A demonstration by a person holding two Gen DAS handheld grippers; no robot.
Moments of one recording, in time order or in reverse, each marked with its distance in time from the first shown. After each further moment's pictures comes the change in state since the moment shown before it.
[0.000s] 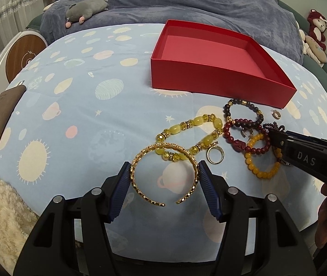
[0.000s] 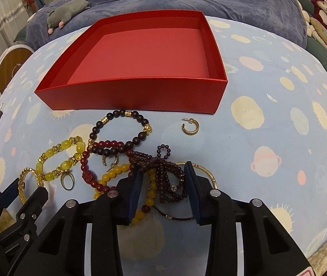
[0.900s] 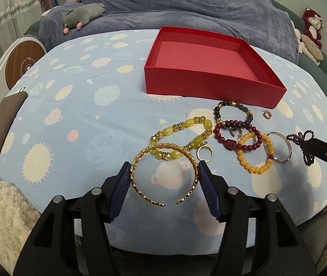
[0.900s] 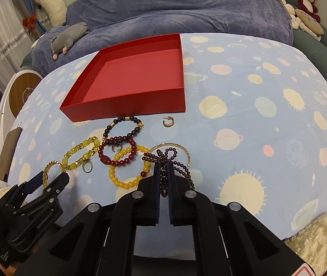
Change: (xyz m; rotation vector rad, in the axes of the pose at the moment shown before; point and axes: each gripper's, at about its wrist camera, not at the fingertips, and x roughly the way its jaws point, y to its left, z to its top) left arm -0.019 -0.010 -0.002 0.025 -0.030 -0.008; right arm -0.071 -0.031 -0.035 0.093 -0.105 0.060
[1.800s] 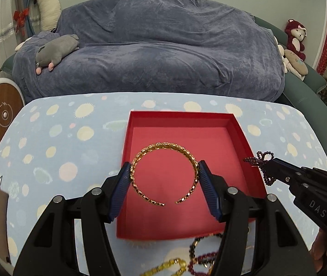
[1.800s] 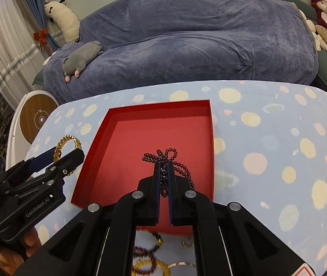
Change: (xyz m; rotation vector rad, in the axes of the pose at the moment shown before) left arm 0.036 -0.027 0.209 0.074 -0.124 -0.106; right arm 0.049 0.015 0.181 -0.032 -0.079 0.123
